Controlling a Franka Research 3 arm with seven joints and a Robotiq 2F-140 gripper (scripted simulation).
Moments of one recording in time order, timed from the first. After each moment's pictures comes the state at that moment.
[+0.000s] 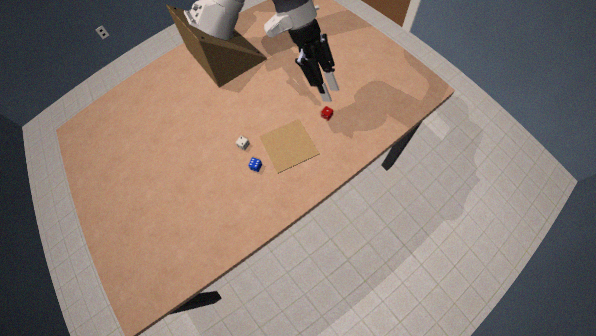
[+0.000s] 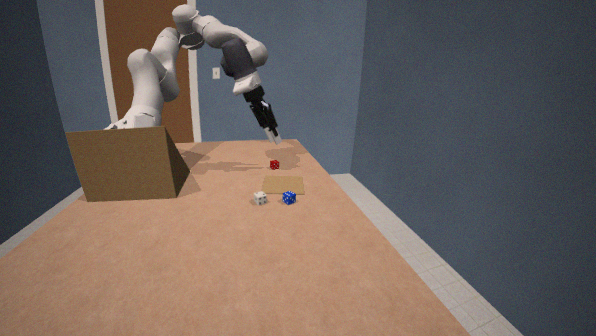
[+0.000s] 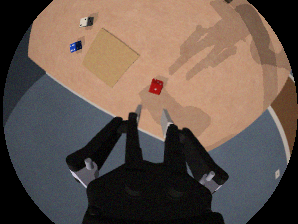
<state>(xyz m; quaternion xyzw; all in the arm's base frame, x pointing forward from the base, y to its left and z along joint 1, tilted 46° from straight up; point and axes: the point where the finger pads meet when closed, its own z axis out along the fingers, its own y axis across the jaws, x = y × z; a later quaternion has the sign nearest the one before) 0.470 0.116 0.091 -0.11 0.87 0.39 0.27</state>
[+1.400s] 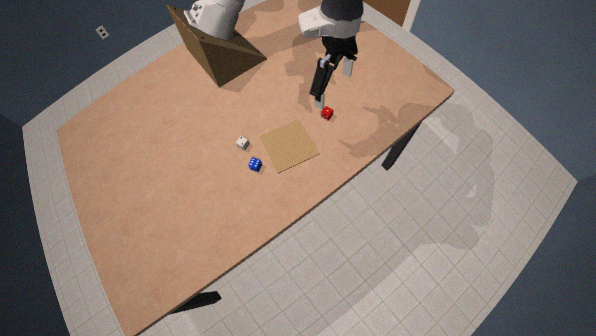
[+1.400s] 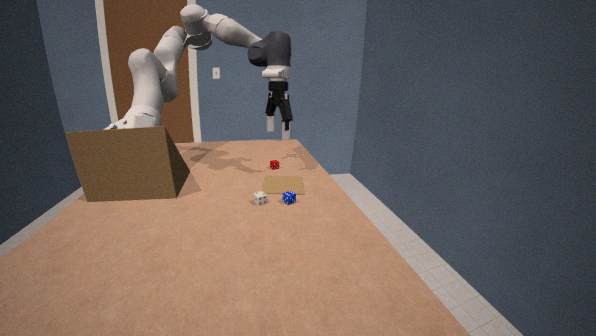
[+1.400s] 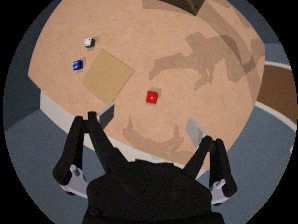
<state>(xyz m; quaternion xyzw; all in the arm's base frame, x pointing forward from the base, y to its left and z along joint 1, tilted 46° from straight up) 0.489 0.111 0.101 -0.15 0.91 0.38 0.05</state>
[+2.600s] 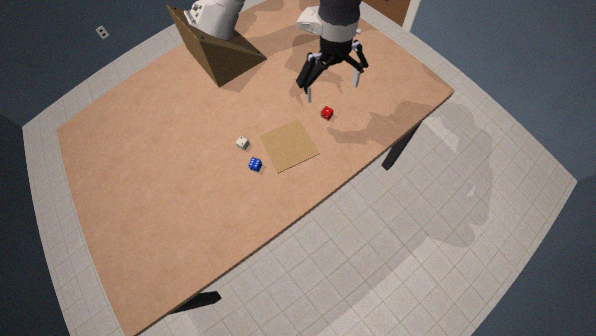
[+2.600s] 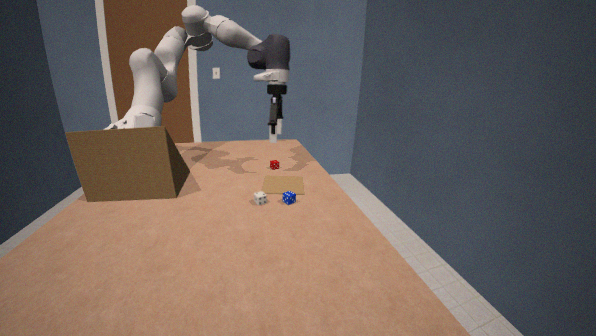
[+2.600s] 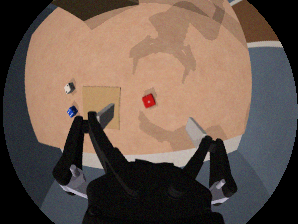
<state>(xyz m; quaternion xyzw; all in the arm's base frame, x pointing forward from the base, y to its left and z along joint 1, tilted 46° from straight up) 0.483 0.120 0.093 0.11 0.91 0.39 -0.06</state>
